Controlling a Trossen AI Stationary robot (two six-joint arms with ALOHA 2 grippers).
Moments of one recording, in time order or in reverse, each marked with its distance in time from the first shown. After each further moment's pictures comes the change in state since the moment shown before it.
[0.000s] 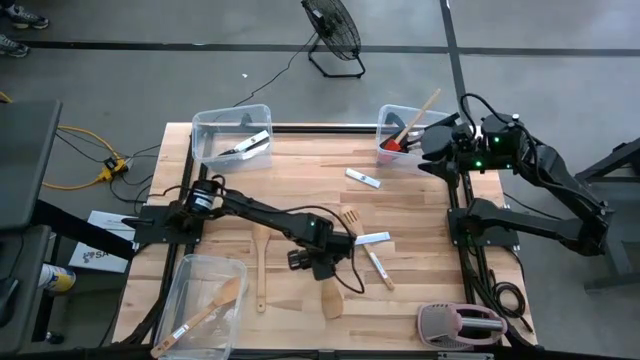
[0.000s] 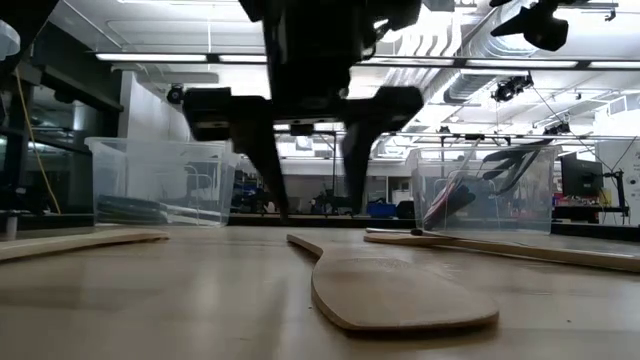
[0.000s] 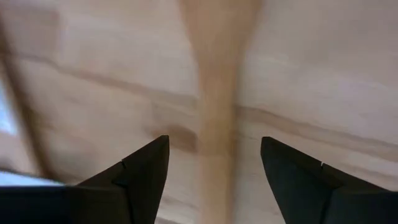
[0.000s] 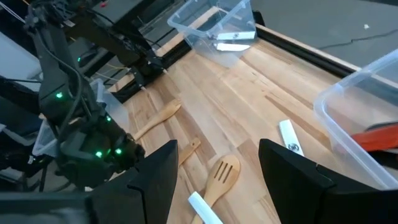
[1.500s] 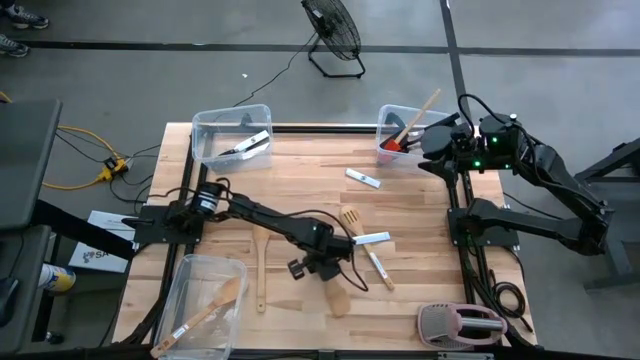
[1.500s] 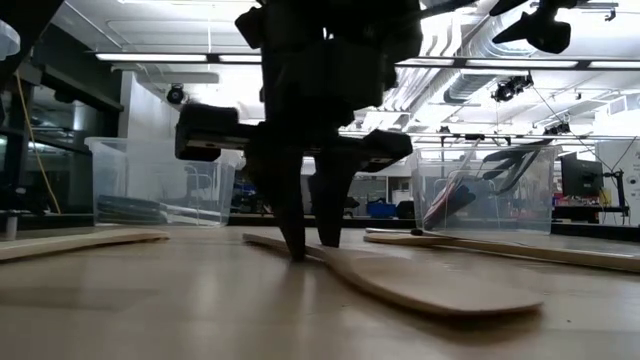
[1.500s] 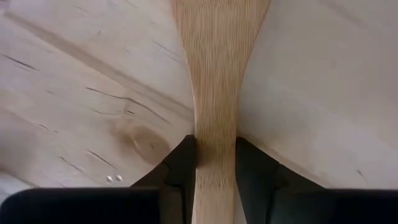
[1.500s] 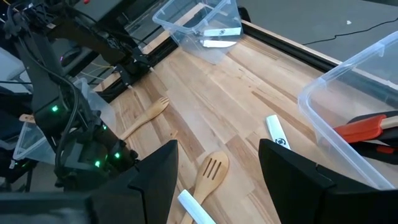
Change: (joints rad) left arm -0.008 0.068 -0.066 0.063 0.048 -0.306; right arm 0.000 0.003 0.000 -0.025 0.049 -0.001
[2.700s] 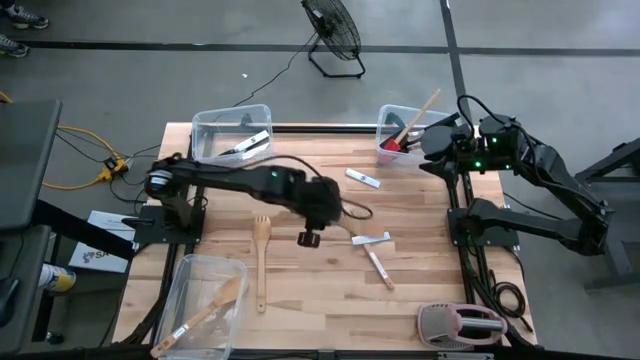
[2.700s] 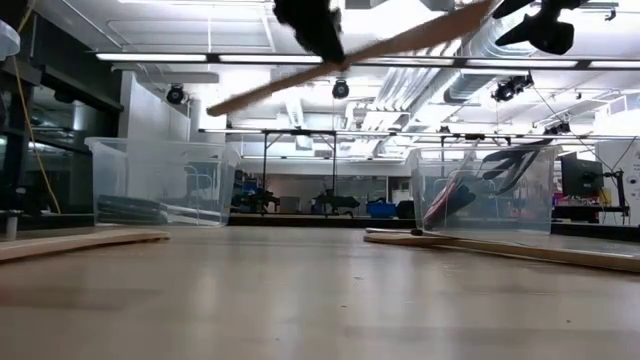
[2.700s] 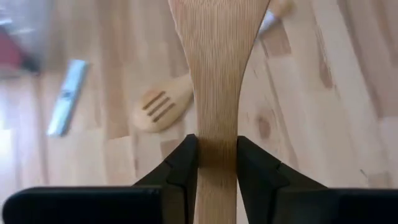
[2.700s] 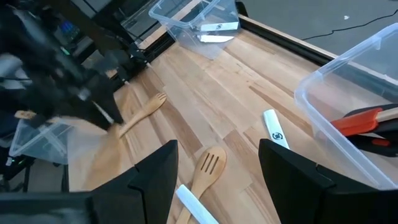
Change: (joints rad) left arm 0.141 -0.398 0.098 -0.116 -0.193 -0.684; right arm 0.000 -0.002 0.000 -0.026 0.003 -0.005
